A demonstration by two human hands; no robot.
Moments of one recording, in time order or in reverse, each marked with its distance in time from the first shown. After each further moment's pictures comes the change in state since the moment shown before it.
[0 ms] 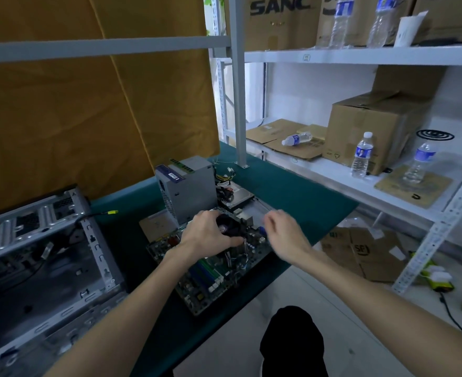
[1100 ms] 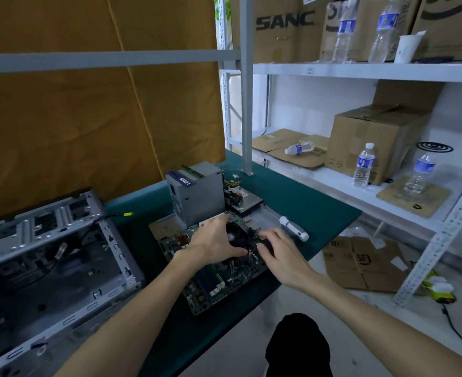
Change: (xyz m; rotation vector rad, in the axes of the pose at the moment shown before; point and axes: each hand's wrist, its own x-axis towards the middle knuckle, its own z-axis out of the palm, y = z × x) left_hand -0.005 -0.009 -0.004 0.066 -0.058 0.086; right_hand -0.035 -0.023 0.009 0.038 -0.181 -0.040
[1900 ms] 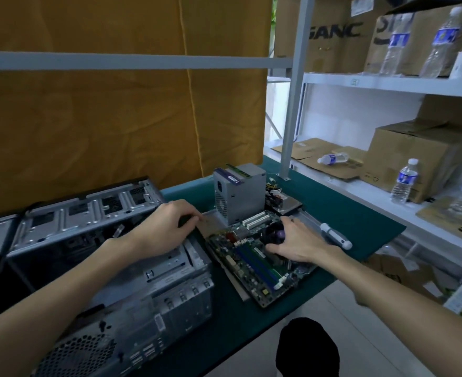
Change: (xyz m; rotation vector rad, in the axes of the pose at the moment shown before) left_hand -0.101 -0.134 -0.121 0.022 0.210 0.221; right_hand 0.053 -0.087 -0.007 -0.353 -0.272 0.169
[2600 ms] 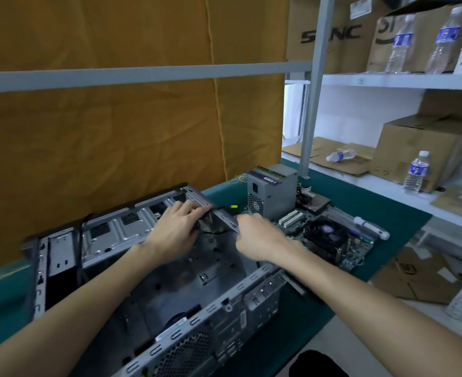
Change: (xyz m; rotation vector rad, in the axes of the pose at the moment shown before) left_hand -0.032 -0.108 -0.026 0.363 0.072 0.106; right_hand -0.046 -0.230 -0.015 0.132 0.025 -0.173
